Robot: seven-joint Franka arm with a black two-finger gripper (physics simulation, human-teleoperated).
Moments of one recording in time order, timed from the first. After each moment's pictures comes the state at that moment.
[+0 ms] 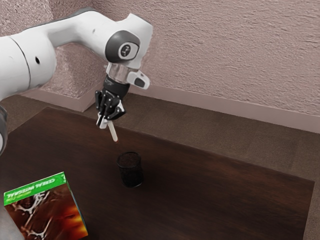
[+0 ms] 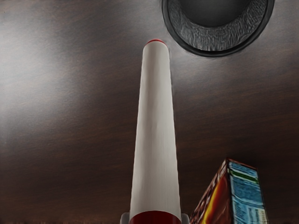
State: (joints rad) arm -0.34 0.33 0.19 -1.44 0.21 1.27 0.17
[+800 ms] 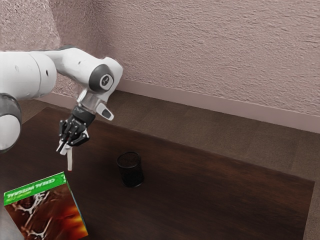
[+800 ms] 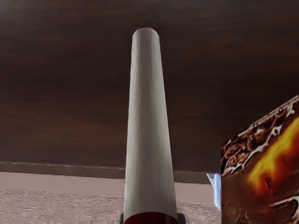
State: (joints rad) arm -0.10 0.44 0.18 -1.59 0.24 1.16 0.19
